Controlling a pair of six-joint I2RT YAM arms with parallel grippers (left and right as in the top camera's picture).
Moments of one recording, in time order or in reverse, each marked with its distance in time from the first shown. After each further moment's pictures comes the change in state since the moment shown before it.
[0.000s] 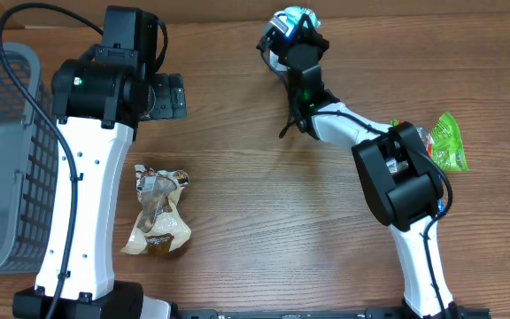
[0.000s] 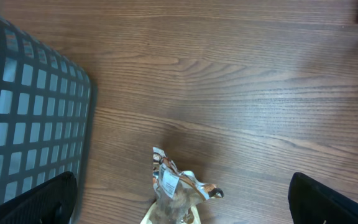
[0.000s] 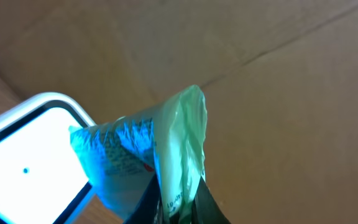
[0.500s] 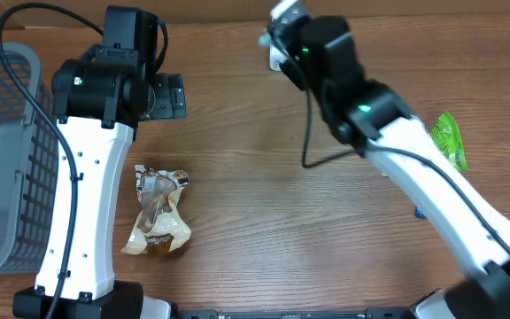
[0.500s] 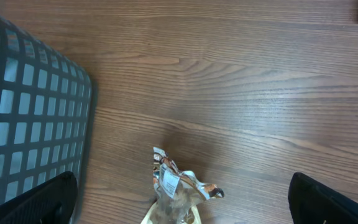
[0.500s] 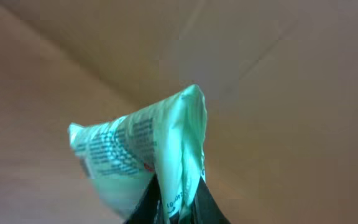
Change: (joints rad) left arm 0.000 0.000 0.000 0.000 -0.002 0.000; right arm 0.073 -0.669 0.008 -1.077 -0.315 0.679
